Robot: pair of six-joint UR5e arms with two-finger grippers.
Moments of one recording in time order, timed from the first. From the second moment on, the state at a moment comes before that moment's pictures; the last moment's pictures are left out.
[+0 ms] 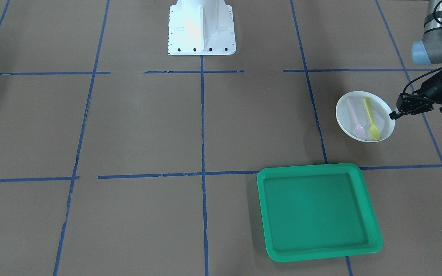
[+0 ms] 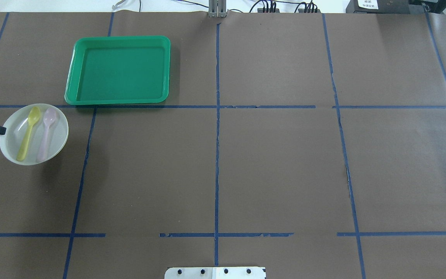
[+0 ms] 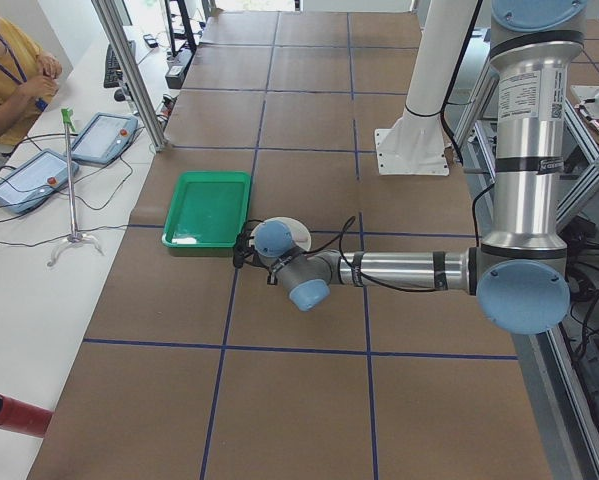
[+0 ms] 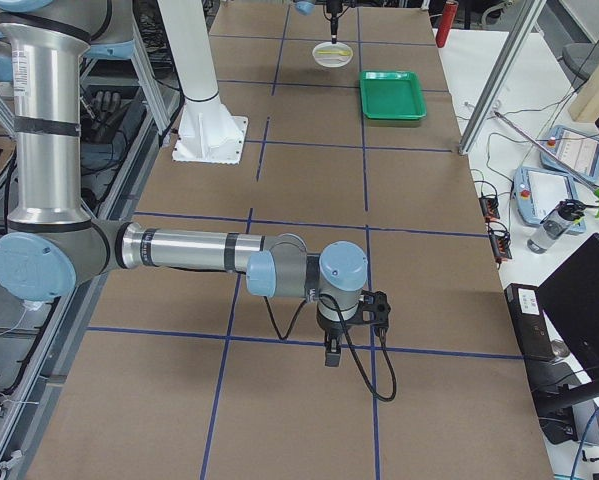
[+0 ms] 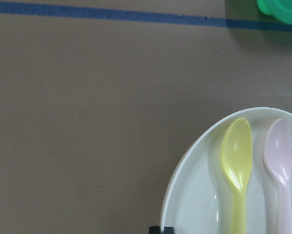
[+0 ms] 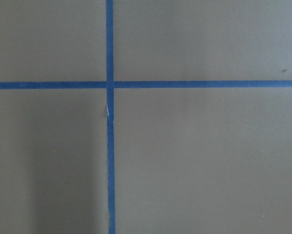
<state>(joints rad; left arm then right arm) -1.17 -1.60 -1.49 -2.44 -2.49 -0.81 1.58 -1.63 1.62 -1.55 2.28 0.03</state>
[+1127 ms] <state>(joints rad) -1.09 -2.24 -0.93 -2.25 -2.47 -0.88 1.58 -1.63 1.62 -1.55 2.28 0.03</state>
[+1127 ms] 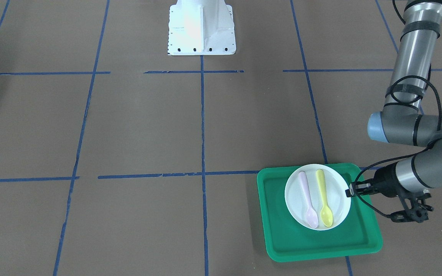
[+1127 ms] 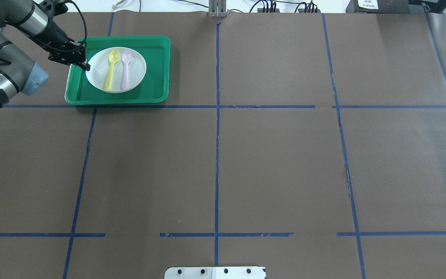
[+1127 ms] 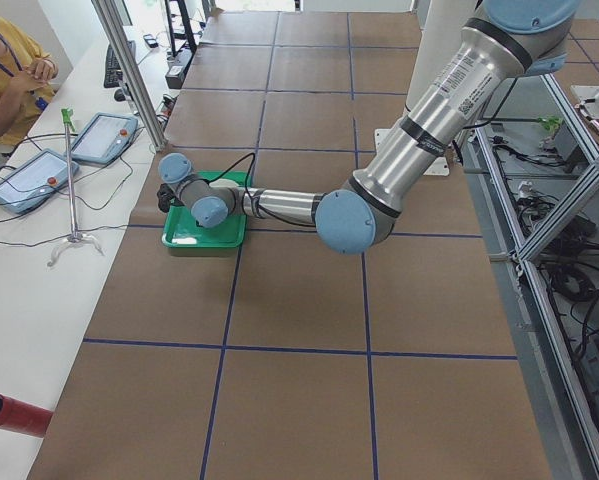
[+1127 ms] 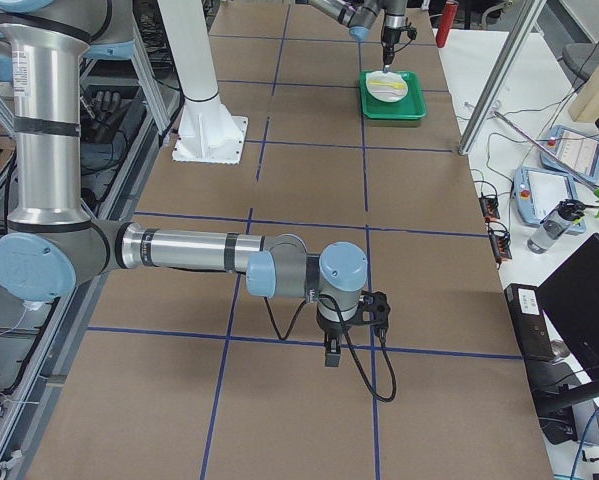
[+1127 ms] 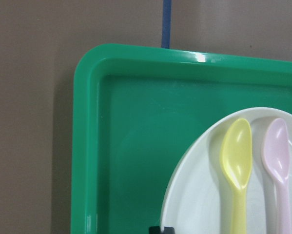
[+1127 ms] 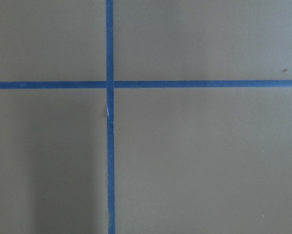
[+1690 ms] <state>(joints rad) -1.07 -2.28 -0.85 -2.33 -2.42 -0.94 1.58 -1.63 1.62 -1.55 2.28 0.03</state>
